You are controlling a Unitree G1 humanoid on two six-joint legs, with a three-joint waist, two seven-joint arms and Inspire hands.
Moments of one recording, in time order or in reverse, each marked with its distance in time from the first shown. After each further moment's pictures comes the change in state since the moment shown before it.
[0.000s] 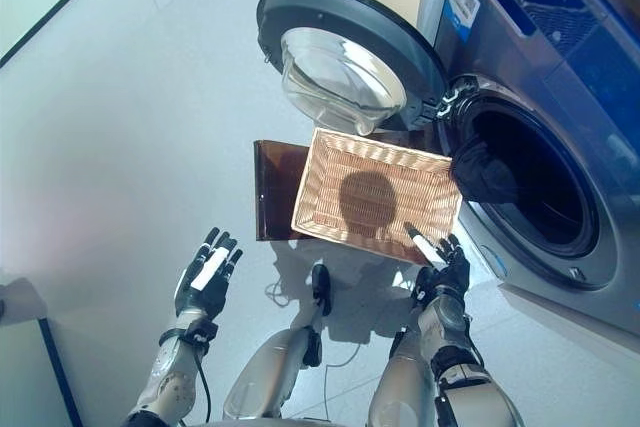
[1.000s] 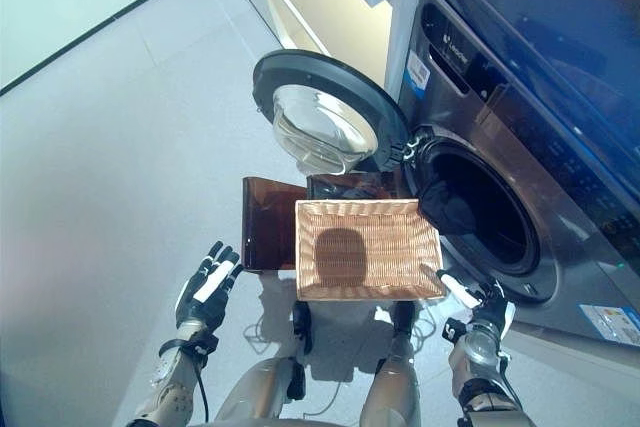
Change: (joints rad) left arm 0.017 0.008 -0.005 0.069 0.061 0.001 -0.003; right arm 0.157 -0.055 -0.078 0.031 -0.156 0.021 -0.029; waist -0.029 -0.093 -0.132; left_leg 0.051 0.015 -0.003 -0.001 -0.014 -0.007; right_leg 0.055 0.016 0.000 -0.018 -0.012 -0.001
